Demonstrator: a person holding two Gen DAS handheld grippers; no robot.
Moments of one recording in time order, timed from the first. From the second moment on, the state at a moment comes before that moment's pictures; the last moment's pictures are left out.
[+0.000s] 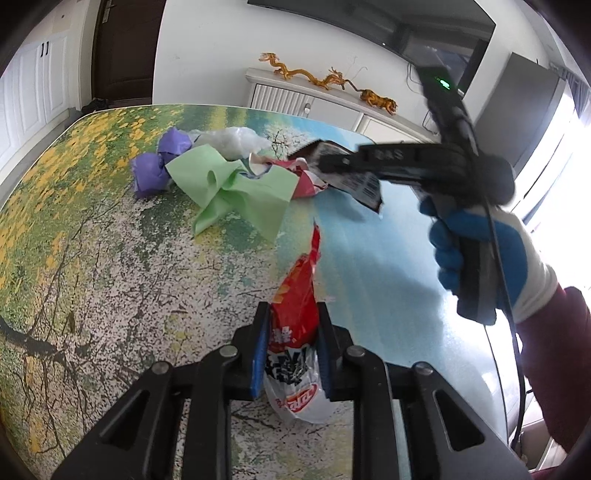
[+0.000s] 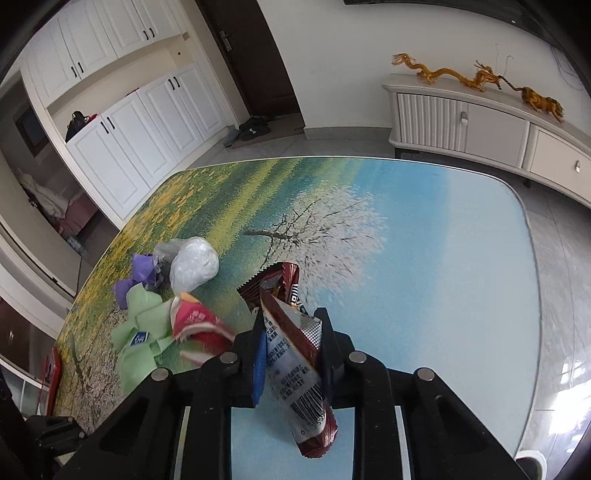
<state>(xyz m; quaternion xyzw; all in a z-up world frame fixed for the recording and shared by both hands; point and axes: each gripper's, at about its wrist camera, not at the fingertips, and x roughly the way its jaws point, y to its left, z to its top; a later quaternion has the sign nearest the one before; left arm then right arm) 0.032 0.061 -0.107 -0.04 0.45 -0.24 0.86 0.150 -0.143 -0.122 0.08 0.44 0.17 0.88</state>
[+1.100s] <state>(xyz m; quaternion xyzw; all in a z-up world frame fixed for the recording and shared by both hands) 0.009 -0.017 0.096 0.04 0.26 -0.31 0.92 -0.063 -0.252 0.076 0.15 0.21 0.07 0.96</state>
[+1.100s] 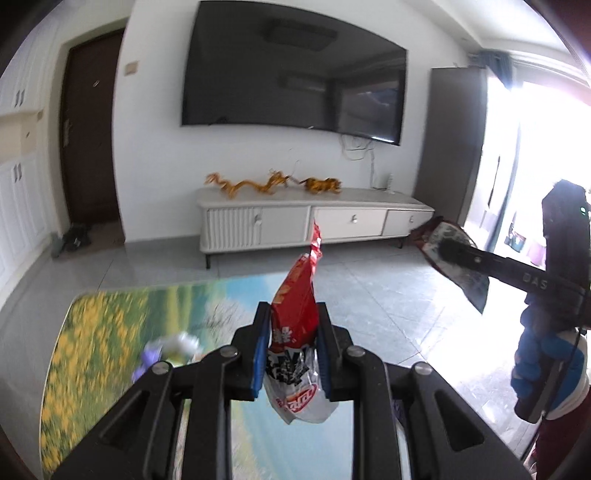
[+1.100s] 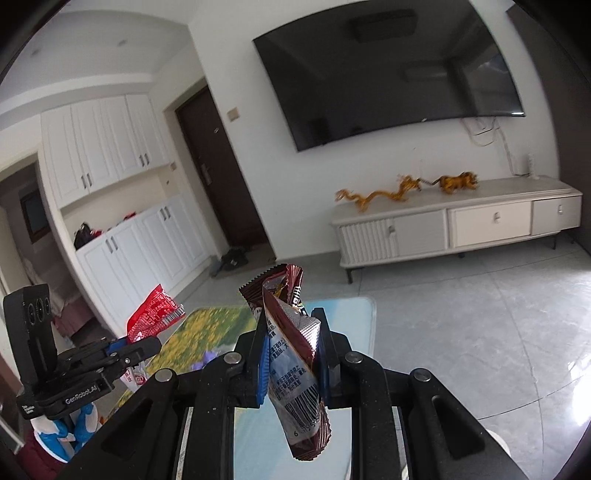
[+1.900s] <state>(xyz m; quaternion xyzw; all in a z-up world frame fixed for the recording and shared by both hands) -0.007 -0.263 0.012 0.15 0.37 -0.47 0.79 -0.135 -0.411 -0.019 0.25 0.30 -0.13 0.91</state>
